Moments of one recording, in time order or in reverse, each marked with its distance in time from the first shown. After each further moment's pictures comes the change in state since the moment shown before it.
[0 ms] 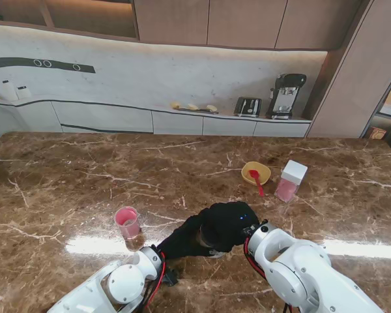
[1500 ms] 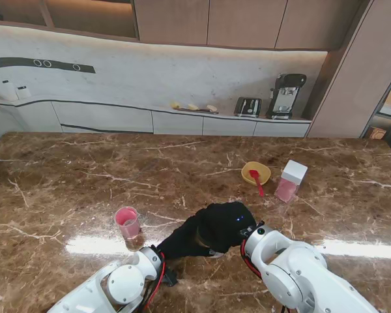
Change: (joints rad) left arm 0.003 0.000 -0.003 -0.001 0.001 -0.002 0.001; right arm 0.009 0.001 -0.031 0.012 -0.025 0.012 -0.034; left_hand 0.000 0.000 0.000 0.000 -0.008 0.001 0.000 -0.001 0.000 0.000 0.000 0.004 0.002 0.000 0.000 0.006 0.003 0.000 0.000 0.000; right_hand 0.000 0.027 0.002 0.000 -0.012 -0.001 0.001 0.000 -0.014 0.000 0.000 0.000 -0.013 0.003 -0.010 -0.002 -0.018 0.000 -0.001 0.000
